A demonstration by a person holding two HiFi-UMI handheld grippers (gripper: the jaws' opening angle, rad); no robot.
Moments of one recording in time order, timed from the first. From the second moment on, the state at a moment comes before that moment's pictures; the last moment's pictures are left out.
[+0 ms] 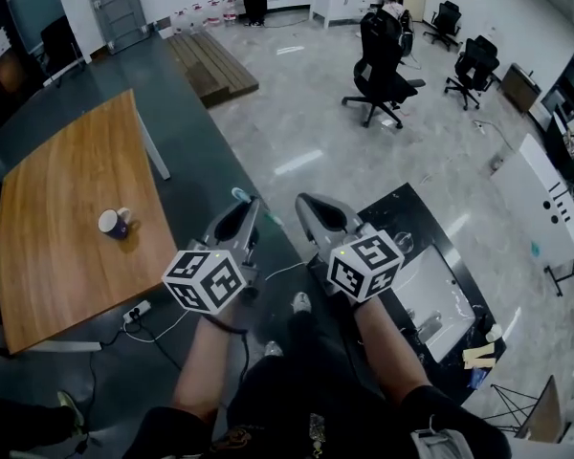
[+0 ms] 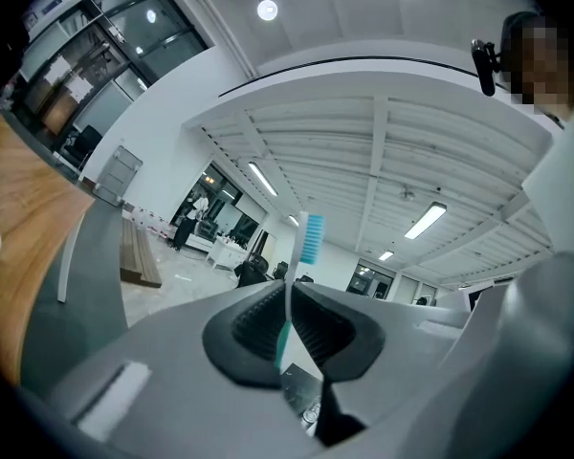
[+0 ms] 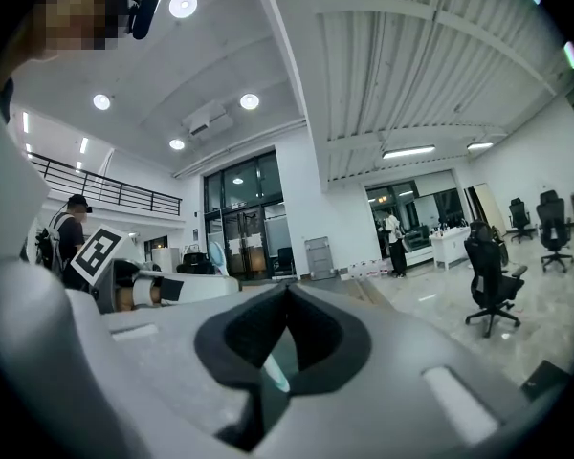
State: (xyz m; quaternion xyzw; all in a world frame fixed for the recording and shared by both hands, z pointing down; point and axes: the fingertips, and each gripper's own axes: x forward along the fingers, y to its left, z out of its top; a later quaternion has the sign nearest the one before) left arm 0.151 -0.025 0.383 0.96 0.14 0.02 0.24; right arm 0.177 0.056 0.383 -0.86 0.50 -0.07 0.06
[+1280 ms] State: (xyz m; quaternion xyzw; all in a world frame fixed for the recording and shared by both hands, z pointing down) left arm 0.271 -0.300 0.419 0.95 -0.16 0.01 0.25; right arm 0.357 -0.238 0.410 -0.69 0.71 -0.13 0.05
